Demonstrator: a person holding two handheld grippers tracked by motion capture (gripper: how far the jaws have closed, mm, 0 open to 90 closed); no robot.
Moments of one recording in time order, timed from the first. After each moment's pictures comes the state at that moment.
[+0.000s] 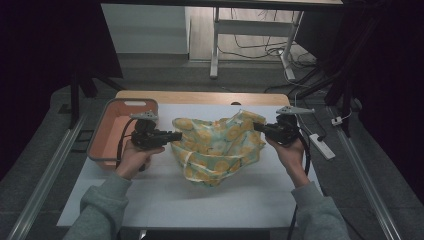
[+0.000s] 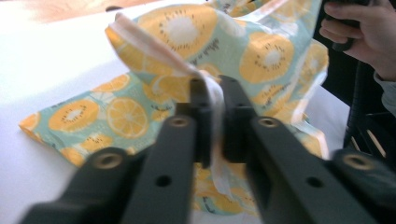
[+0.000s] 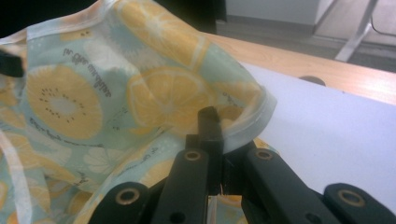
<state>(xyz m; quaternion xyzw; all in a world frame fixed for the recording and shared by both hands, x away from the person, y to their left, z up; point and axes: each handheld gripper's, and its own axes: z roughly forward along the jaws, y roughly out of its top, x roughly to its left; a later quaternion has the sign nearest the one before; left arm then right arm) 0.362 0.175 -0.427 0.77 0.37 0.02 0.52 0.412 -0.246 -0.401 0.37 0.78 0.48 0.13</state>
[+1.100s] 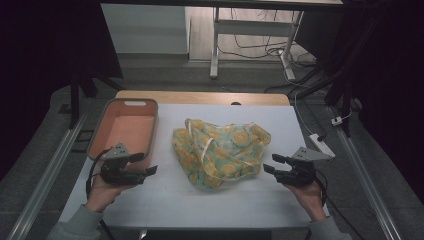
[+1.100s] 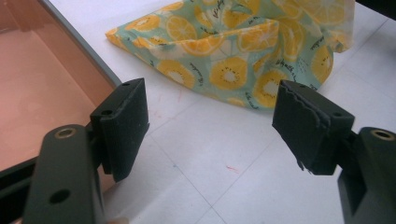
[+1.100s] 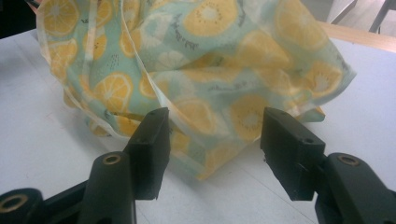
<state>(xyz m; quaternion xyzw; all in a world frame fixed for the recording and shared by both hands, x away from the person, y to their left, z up) 0.272 0.225 -0.464 0.79 0.41 0.12 0.44 0.327 -0.300 -0.461 0.32 0.80 0.48 0.16</state>
